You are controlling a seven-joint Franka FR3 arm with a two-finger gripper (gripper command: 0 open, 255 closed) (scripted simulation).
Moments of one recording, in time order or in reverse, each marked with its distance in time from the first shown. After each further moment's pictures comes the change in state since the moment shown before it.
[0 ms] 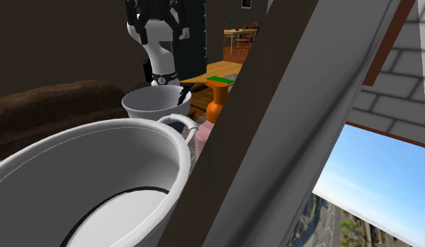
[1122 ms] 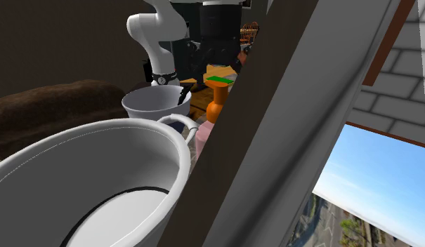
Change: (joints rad) arm 0.068 0.577 0.160 0.384 -0.123 0.271 0.387
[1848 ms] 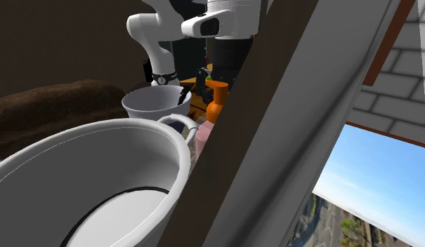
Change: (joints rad) arm 0.032 0.143 -0.007 0.052 -0.064 0.094 0.071
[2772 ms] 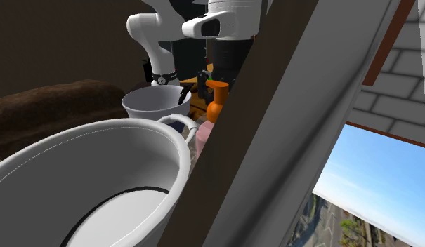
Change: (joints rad) arm 0.001 0.003 0.000 0.001 -0.002 0.003 0.002
